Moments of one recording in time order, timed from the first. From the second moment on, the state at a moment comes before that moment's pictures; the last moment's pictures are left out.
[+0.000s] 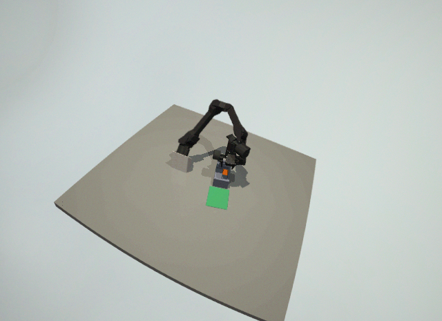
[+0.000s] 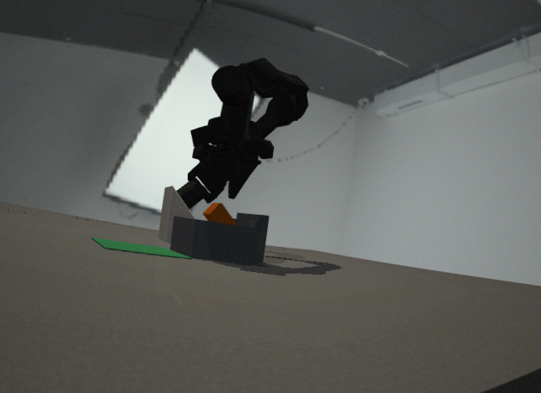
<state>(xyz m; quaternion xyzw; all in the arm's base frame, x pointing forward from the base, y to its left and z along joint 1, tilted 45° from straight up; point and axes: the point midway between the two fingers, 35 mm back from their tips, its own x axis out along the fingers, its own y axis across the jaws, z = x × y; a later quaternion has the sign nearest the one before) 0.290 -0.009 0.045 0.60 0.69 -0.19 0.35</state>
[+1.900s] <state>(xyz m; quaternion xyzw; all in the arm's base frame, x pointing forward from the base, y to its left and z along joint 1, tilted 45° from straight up) 0.288 0.013 0.024 0.60 0.69 -0.19 0.35</state>
